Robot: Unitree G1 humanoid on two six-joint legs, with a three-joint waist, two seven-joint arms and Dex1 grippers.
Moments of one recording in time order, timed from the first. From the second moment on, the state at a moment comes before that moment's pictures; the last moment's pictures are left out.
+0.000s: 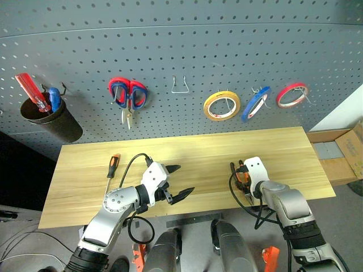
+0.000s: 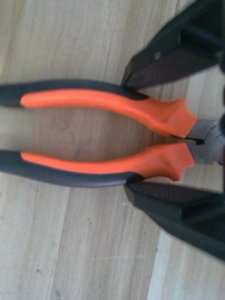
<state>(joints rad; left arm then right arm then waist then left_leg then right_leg) -0.06 0.47 -0.16 -0.20 -0.22 0.21 -0.79 -0.29 -0.31 0.11 -0.05 0.10 1.05 0.20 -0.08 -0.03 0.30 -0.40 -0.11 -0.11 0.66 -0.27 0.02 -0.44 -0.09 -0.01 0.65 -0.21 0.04</state>
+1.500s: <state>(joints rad) -0.01 0.27 0.08 -0.44 -0.31 0.05 -0.43 -1.02 -0.04 0.16 0.37 0.01 -0.12 0.30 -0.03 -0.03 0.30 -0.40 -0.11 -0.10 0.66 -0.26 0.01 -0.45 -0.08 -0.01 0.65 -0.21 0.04</state>
